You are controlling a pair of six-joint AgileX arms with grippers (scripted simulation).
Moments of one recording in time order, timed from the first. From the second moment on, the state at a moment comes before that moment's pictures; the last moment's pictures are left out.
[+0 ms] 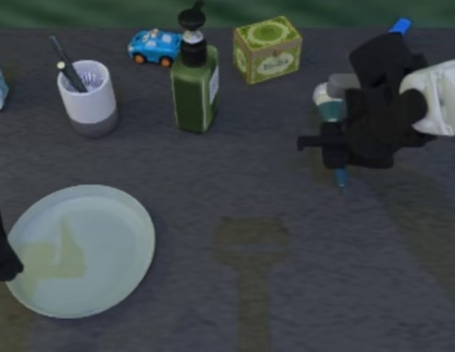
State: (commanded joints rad) left arm 0.00 0.00 0.00 0.00 0.00 0.00; right arm 0.37 2.01 1.25 -0.33 -0.05 0.30
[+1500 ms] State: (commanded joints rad) left arm 0.00 0.00 0.00 0.00 0.00 0.00; right arm 0.43 1.68 0.87 0.85 -0.34 0.03
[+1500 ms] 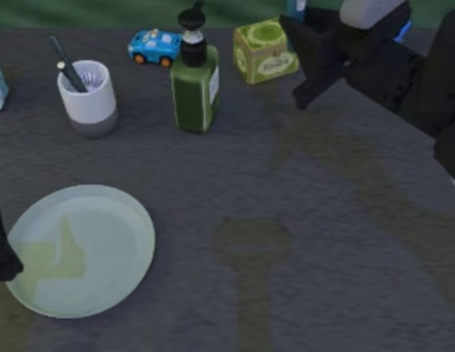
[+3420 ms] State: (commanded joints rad) left arm -0.18 0.79 0.50 0.28 0.54 0.07; right arm 0.63 1.61 0.72 1.03 -0.15 0.05
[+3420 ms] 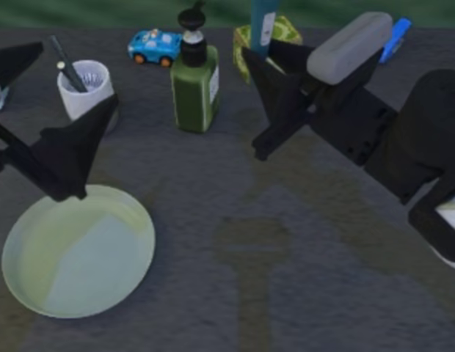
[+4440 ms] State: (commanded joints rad) left arm -0.30 1.32 0.81 0.46 0.82 0.11; right arm 0.63 1.61 0.72 1.03 -0.15 0.05
